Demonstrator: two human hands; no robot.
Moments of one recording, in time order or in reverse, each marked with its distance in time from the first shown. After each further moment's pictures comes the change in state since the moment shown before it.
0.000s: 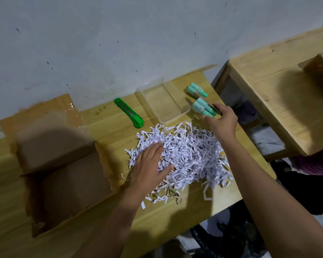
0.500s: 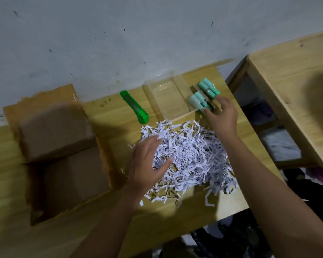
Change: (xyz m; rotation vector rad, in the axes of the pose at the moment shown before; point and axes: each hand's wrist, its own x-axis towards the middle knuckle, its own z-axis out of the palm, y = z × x) left_hand 0.001 0.001 0.001 -0.082 0.445 0.036; right_hand 0.021 0.010 0.024 -0.089 -0.100 -0.150
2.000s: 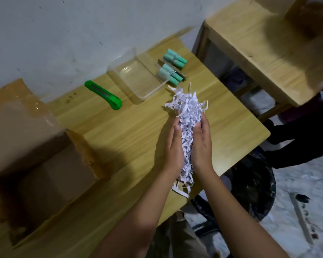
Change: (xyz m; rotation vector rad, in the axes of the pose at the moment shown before) left_hand -0.016 0.104 0.044 -1.081 -0.353 -0.574; right_hand -0.176 0.012 0.009 0.652 0.141 0.296
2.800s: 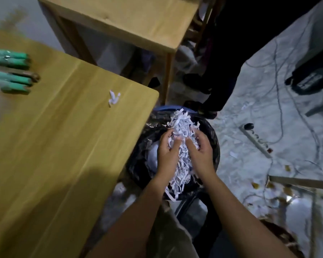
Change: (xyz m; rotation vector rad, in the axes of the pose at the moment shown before) left_hand -0.040 -0.184 0.157 0.298 -0.439 -0.204; right_hand -0.037 0.141 -0.227 -0.149 0.472 0.180
